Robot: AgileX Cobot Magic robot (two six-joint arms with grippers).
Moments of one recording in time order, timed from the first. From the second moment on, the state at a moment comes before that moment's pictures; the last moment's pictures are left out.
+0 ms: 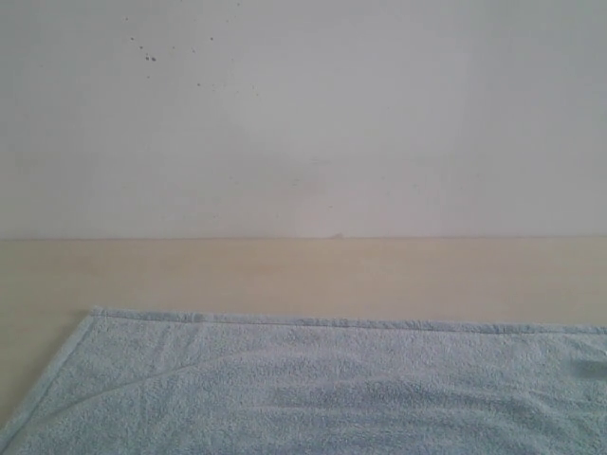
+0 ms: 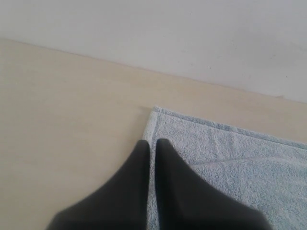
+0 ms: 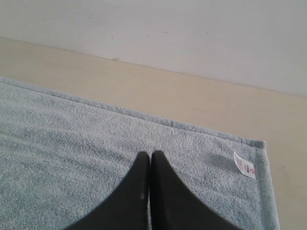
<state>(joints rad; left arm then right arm) -0.15 0.16 0.00 0.97 0.23 -1.21 0.29 0.26 -0.10 -0.41 0.17 0.32</state>
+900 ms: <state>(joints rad) -0.15 0.16 0.00 0.99 0.23 -1.21 0.11 0.01 0.00 0.07 0.34 -0.17</state>
